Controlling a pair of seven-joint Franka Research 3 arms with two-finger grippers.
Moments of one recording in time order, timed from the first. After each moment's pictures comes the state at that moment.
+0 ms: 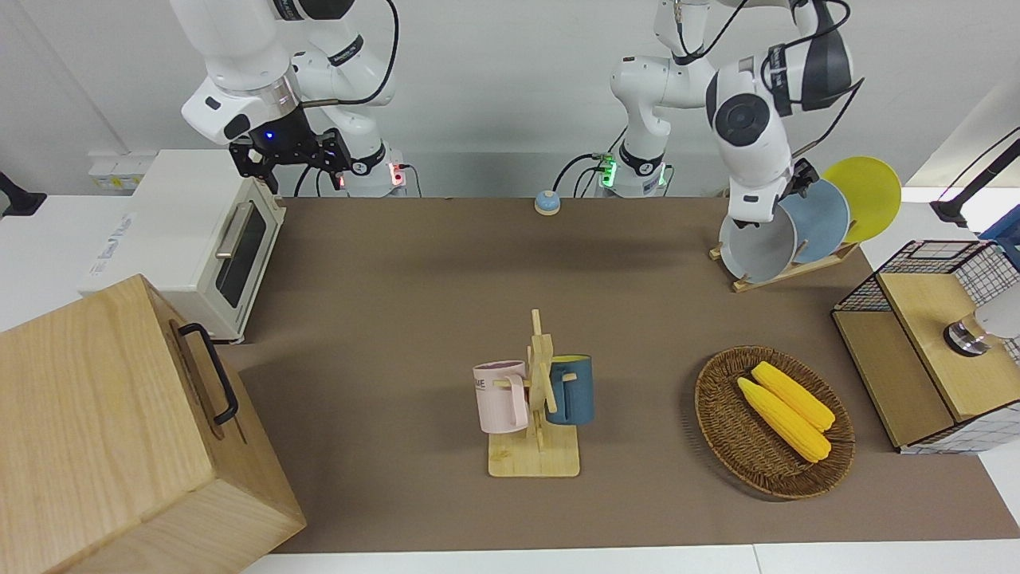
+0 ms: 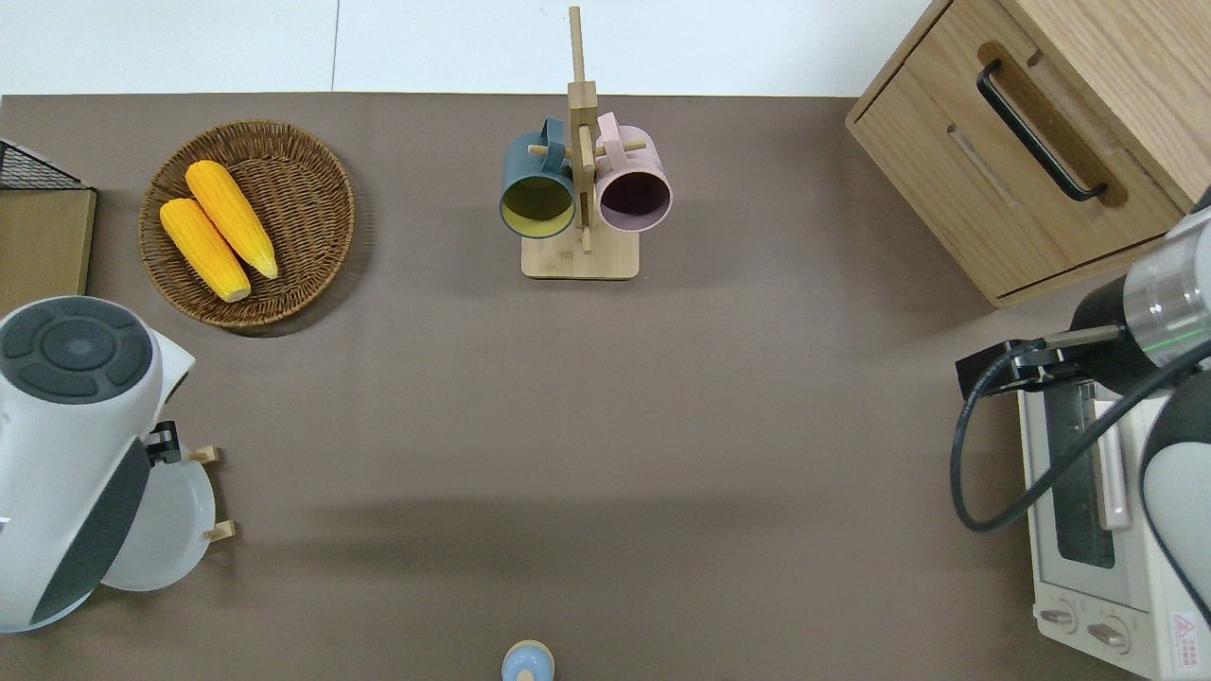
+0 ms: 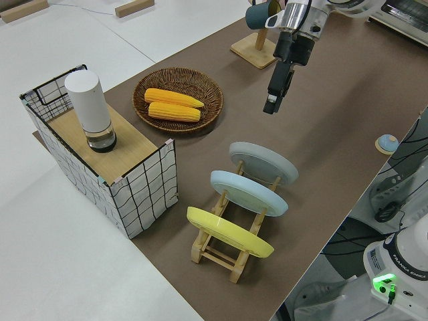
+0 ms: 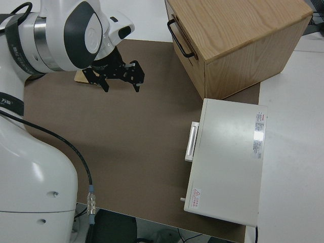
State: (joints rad) left arm -0.23 -0.13 0.10 -2.03 0.59 1.57 -0.47; right arm -0.26 0.02 0.38 -1.48 -0.03 1.38 0.04
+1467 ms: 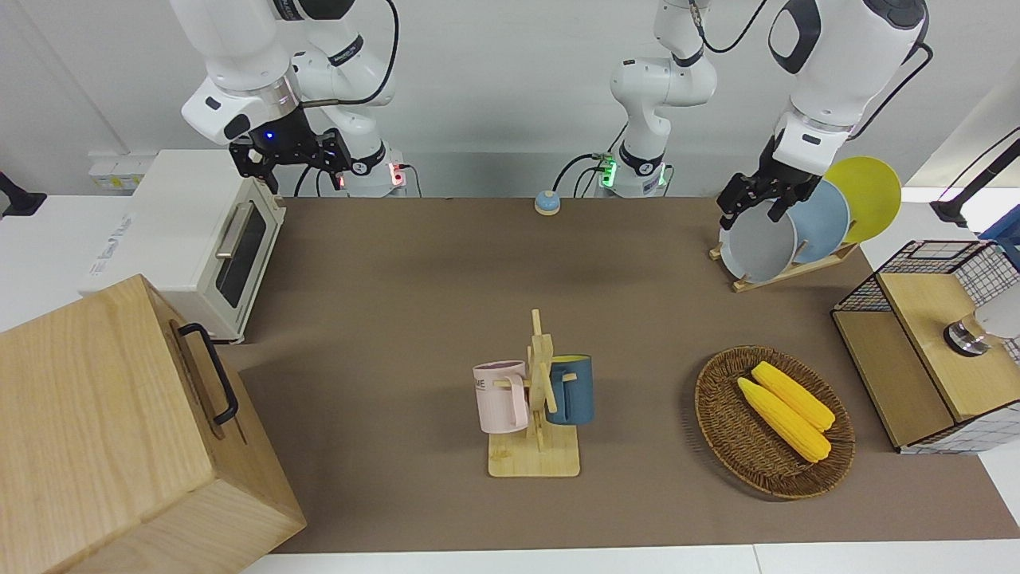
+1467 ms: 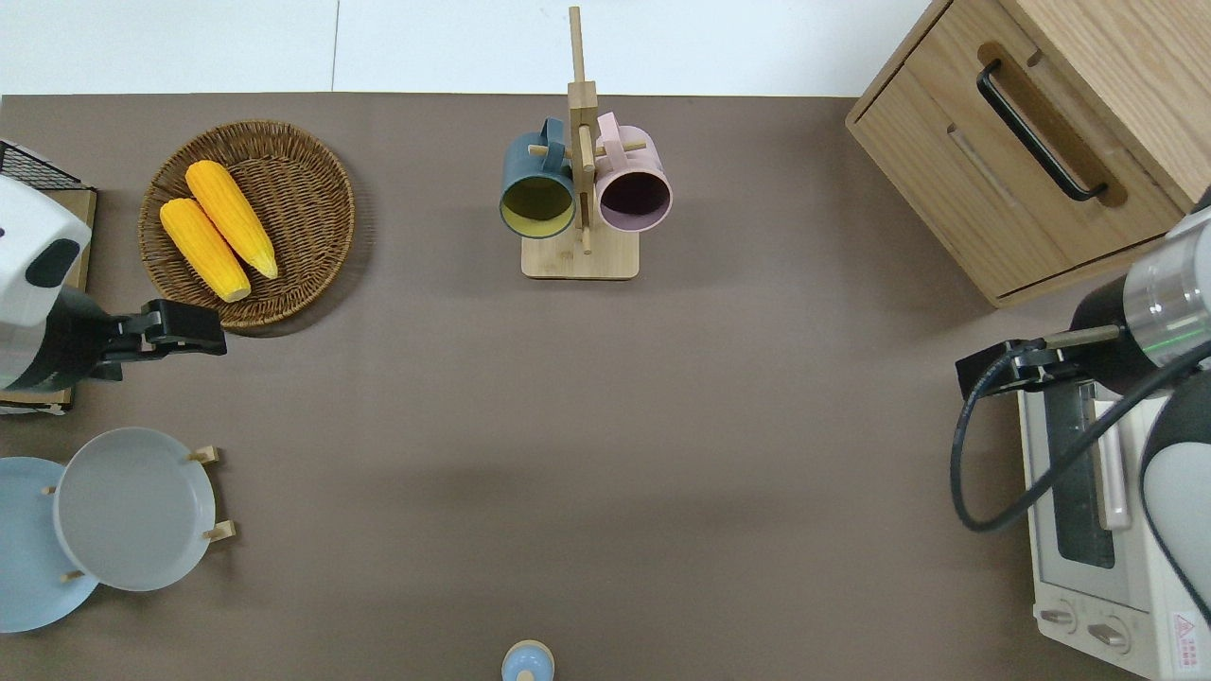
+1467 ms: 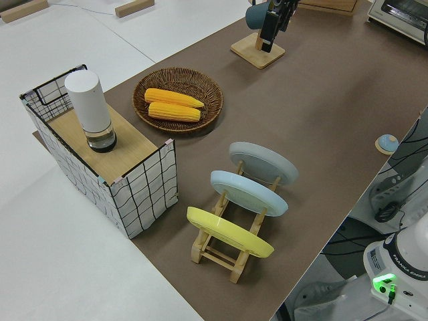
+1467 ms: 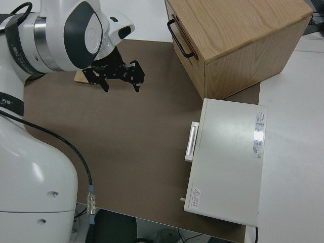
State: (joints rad) left arm -0.08 -0.04 0.05 -1.70 -0.05 1.69 -0.22; right arm -0.26 0.02 0.38 -1.48 -0.03 1.38 0.04
